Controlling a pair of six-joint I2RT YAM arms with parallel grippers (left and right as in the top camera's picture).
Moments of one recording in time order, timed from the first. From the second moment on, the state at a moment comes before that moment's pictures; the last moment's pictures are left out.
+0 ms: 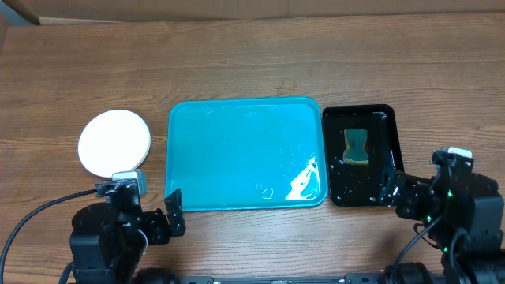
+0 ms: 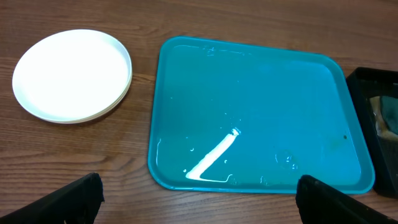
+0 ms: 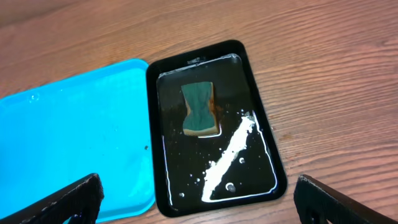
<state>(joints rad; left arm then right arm) -0.01 0.50 0.93 -1.13 0.08 -0.18 0.08 0.61 0.94 -1.08 0.02 0.31</state>
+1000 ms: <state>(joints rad) -0.01 0.50 0.92 -1.13 0.08 -0.18 0.08 0.01 0.07 0.09 0.02 0.25</state>
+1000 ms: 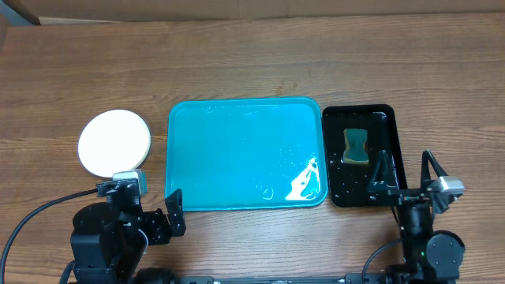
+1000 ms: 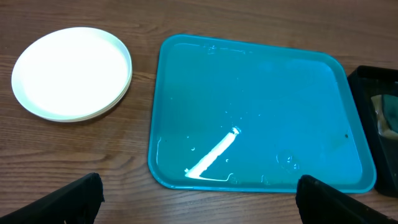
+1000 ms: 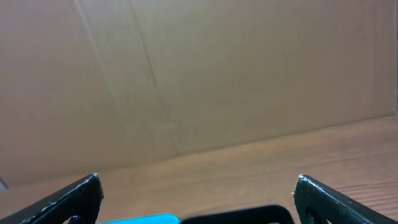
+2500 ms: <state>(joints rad) -0.01 0.50 0.92 -1.13 0.06 -0.17 0.08 0.01 0.02 -0.03 0.01 0.15</state>
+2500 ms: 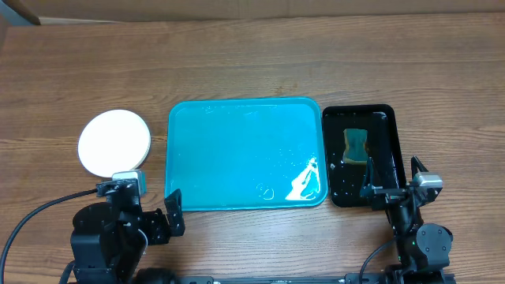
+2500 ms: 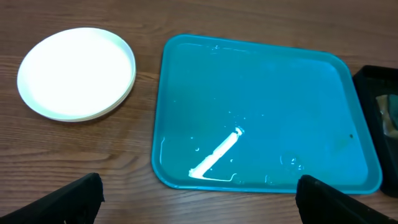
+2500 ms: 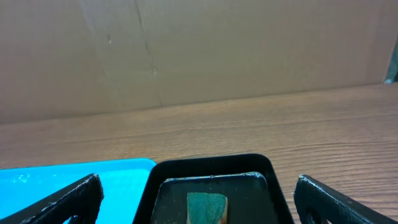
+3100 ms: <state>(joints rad) -0.03 0.05 0.22 -0.43 0.06 -0.17 0.08 0.01 0.02 -0.03 0.01 0.15</state>
